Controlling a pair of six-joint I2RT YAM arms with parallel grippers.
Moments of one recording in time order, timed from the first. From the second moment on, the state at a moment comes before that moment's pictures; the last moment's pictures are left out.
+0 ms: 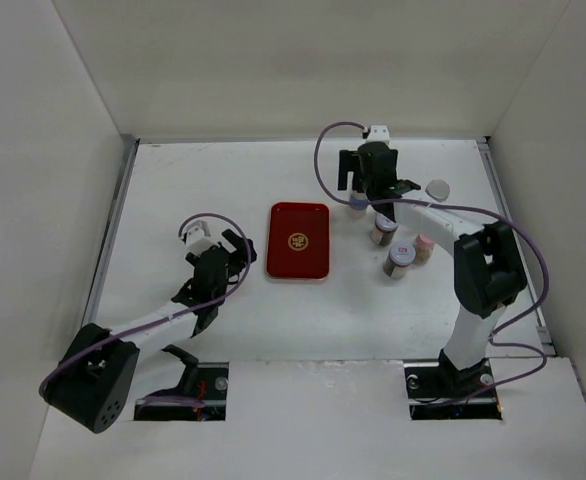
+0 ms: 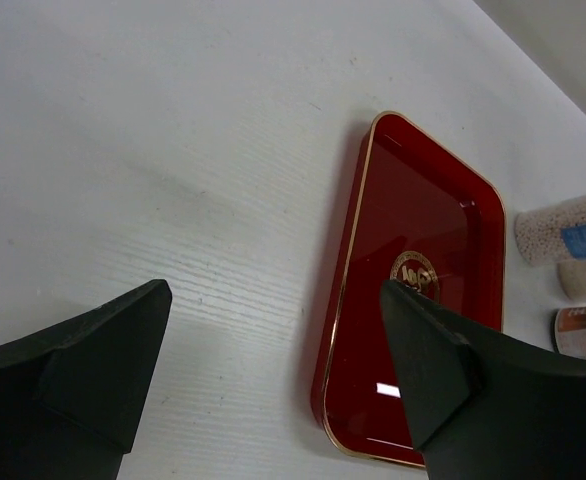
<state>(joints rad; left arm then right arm) -0.48 1.12 0.26 0.50 -0.44 -0.79 0.44 1.80 1.35 -0.03 0.37 0.23</state>
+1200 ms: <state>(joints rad) -0.45 1.05 0.19 0.58 -0.43 -0.79 0.76 2.06 1.71 -0.08 0.39 0.26</state>
